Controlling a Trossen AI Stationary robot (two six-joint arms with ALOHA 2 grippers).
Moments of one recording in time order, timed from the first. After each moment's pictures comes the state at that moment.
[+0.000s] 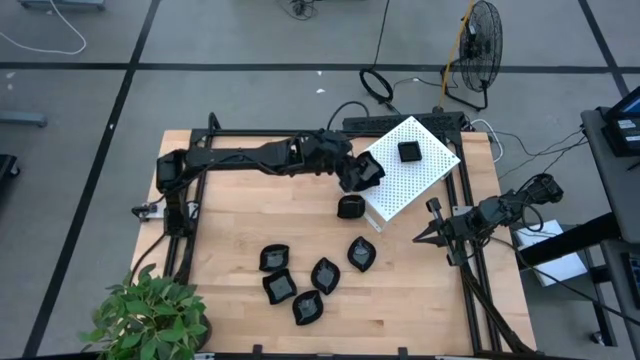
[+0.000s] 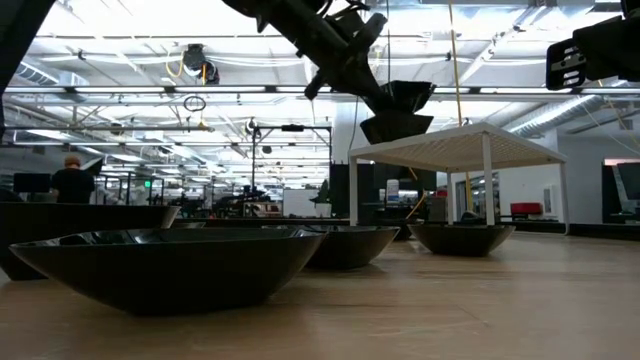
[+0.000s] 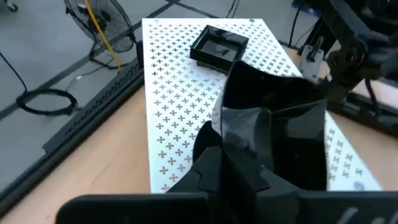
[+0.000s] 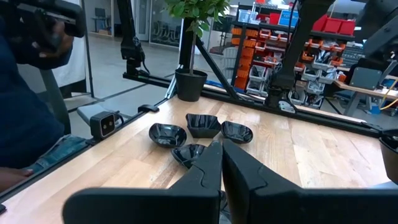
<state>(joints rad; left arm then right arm) 0.21 1.88 1.61 -0.25 -0.15 -0.23 0.45 0.01 0.13 -0.14 0.13 -0.12</state>
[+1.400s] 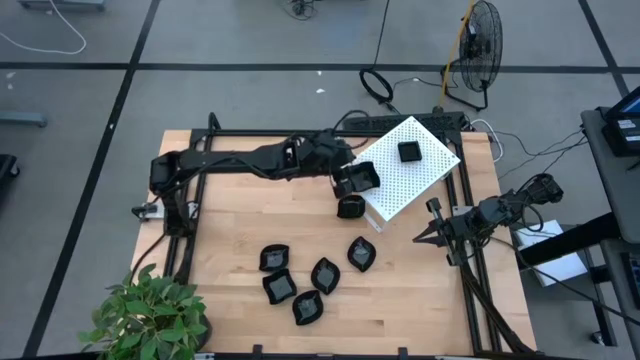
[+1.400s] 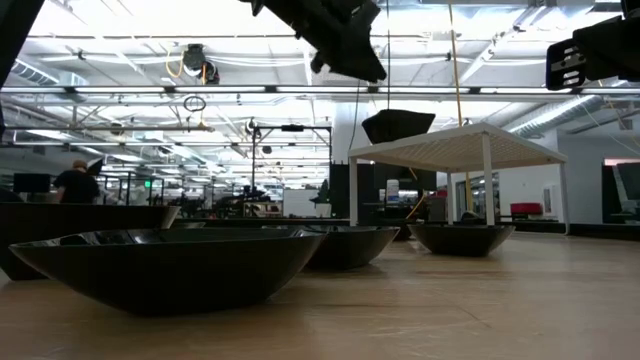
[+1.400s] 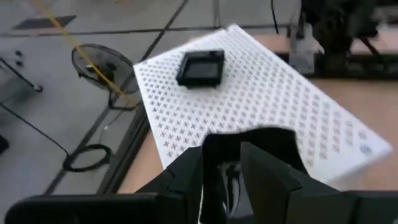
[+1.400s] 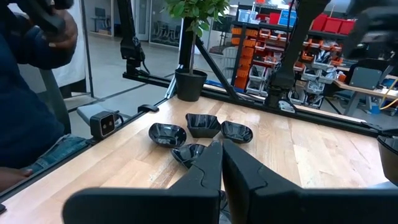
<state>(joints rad) 0.17 1.83 1.61 -0.25 -0.20 0.12 0.45 0.01 0.13 -0.14 0.13 -0.12</state>
